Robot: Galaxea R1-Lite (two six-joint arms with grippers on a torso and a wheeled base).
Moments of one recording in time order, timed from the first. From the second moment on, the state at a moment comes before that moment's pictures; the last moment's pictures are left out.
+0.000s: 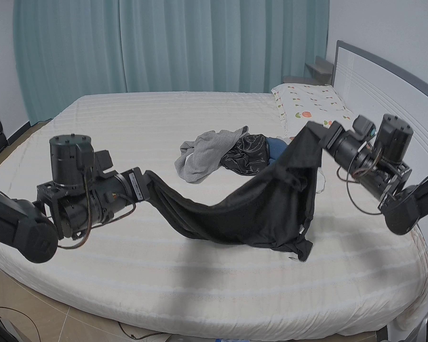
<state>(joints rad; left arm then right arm) -0.41 1.70 -0.73 -0.68 0.02 -0.49 0.35 1.86 -0.84 -1.16 0.07 0.64</state>
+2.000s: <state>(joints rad) -0.47 1.75 -0.51 -0.89 0.08 -0.73 0.45 1.94 -0.64 -1.19 -0.17 0.63</state>
